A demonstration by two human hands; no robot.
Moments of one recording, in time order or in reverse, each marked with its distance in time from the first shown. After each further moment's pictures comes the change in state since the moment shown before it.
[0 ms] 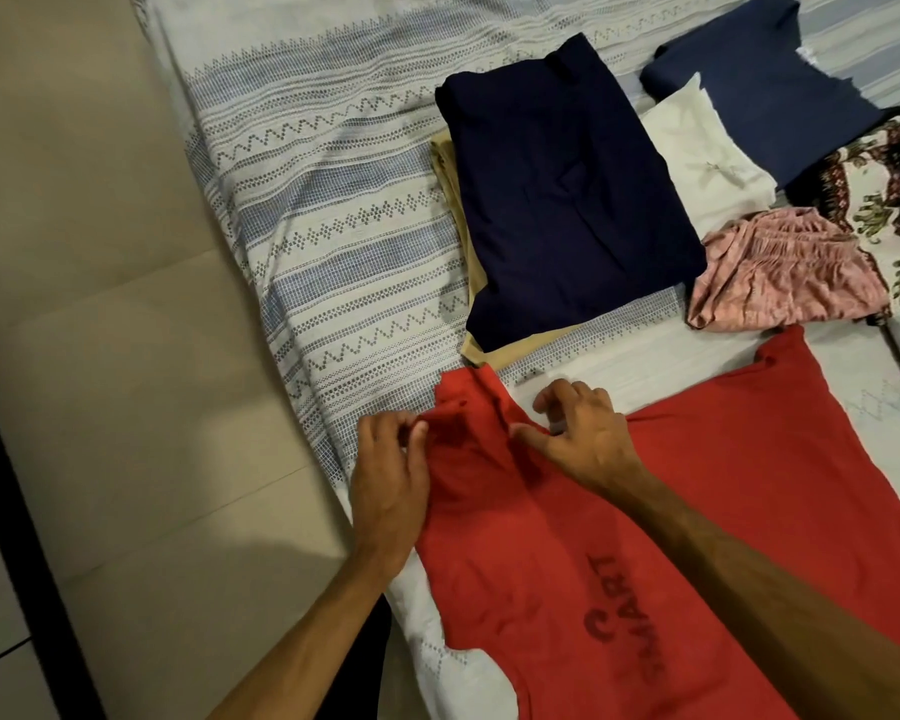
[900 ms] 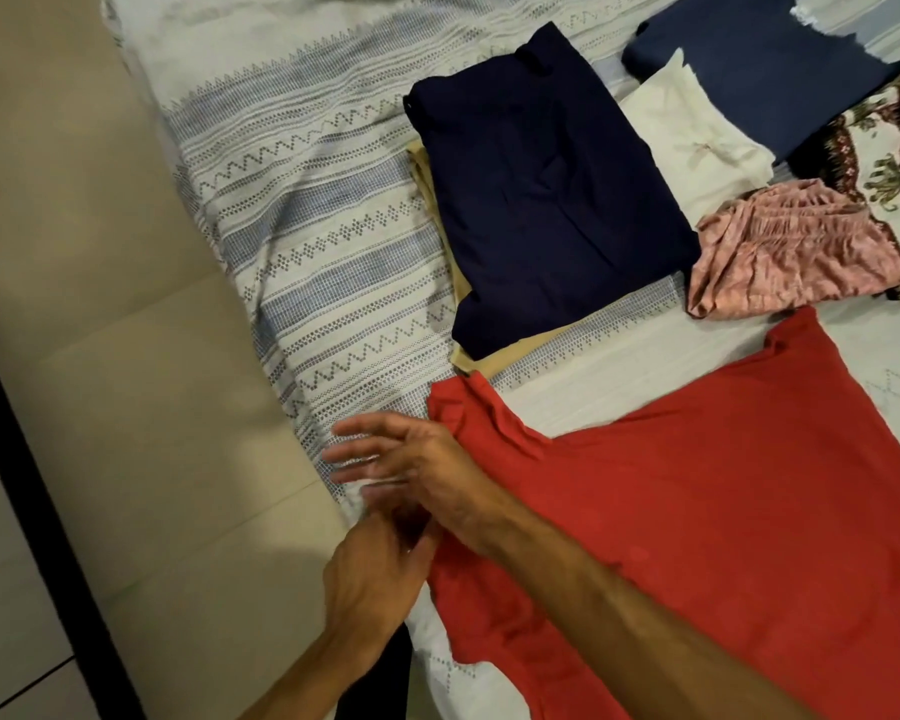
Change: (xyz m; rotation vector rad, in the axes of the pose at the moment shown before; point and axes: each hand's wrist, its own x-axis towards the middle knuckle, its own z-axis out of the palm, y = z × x) left_hand -0.044 0.001 -0.035 0.347 -0.363 -0.250; right_hand -0.029 -0.141 0.019 1.316 -0.753 -0.137
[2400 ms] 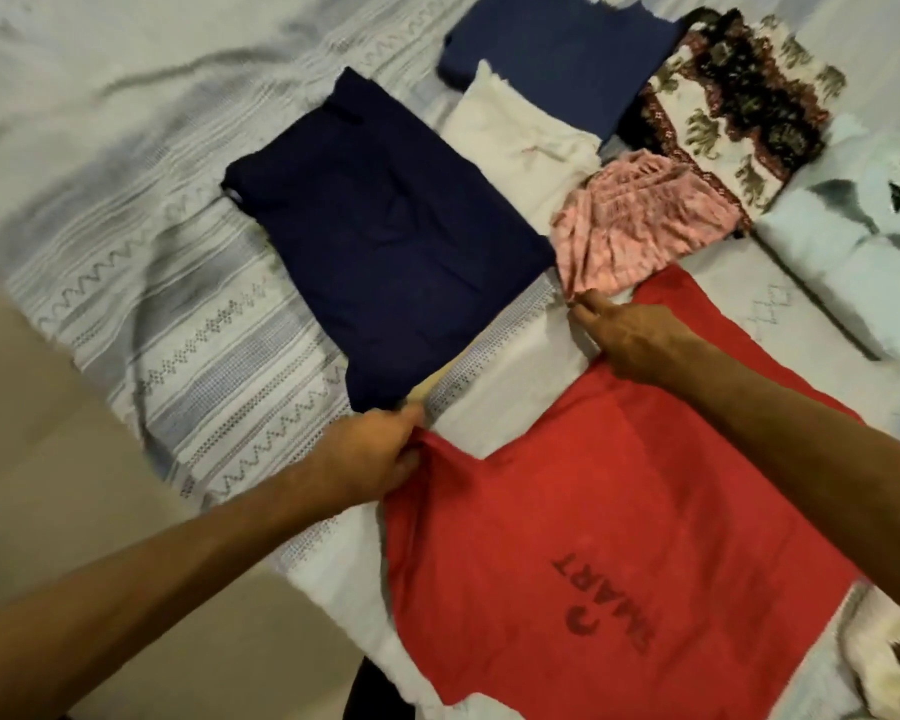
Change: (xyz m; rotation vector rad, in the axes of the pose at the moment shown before) left_hand 0.144 0.169 -0.047 0.744 -0.539 0.798; right_hand -0.147 -0.071 -0.304 -1.906 0.640 0.219
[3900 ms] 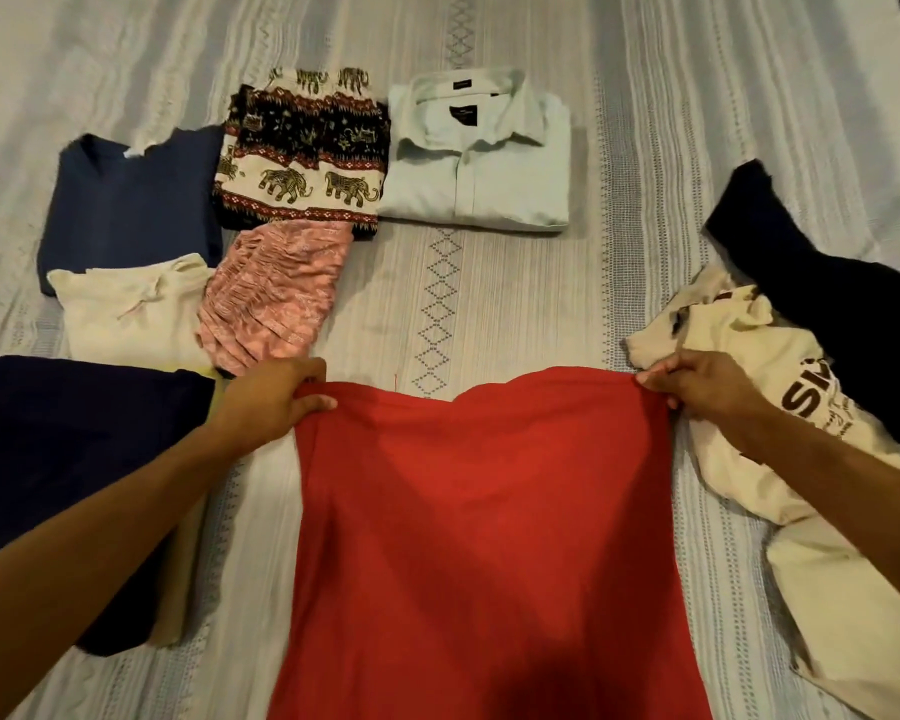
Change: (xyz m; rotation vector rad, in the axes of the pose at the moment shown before) left_hand 0.220 0.172 -0.071 0.327 0.079 0.425; right_hand -0.340 0.089 0.234 1.716 0.464 1.327
